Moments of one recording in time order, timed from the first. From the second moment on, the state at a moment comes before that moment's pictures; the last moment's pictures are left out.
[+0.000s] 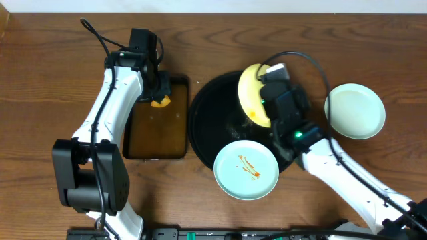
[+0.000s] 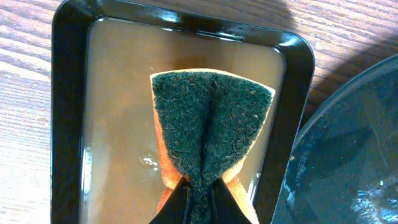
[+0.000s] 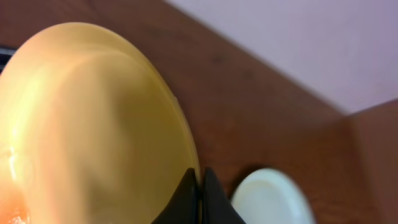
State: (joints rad) left arm -0.10 1.83 1.48 -0.96 0.02 -0.27; right arm 0.59 1.44 0.91 -0.13 0.71 -0.16
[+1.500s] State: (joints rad) left arm -0.10 1.83 1.48 -0.96 0.02 -0.27; right arm -0.35 1.50 0.93 -0.30 0.27 0.29
